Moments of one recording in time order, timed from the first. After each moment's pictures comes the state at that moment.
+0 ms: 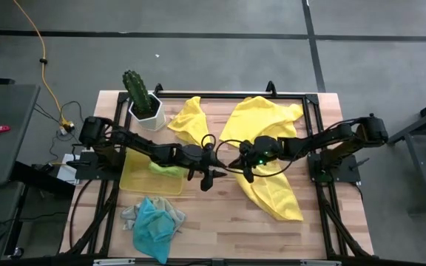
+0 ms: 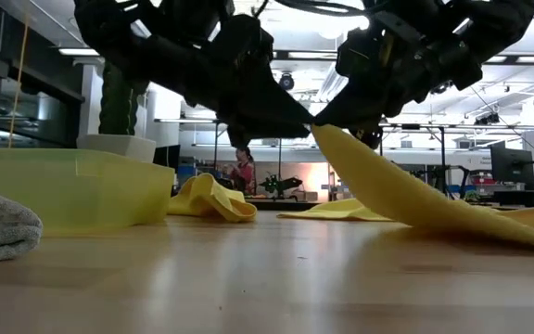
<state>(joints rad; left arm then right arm) 0.05 1.78 0.82 0.54 0.04 -0.23 0.01 1.46 0.61 0.38 -0.16 0.41</state>
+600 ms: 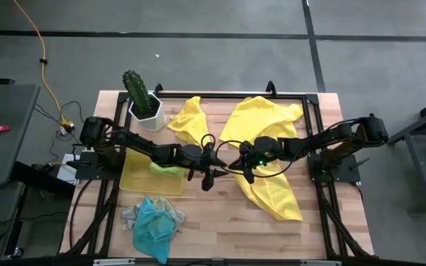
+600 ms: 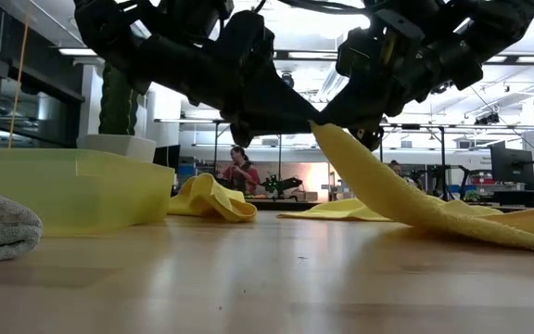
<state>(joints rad) 0.05 1.79 0.82 0.58 0.01 -0.21 0.01 1.46 0.61 0.38 -0.18 0.42</state>
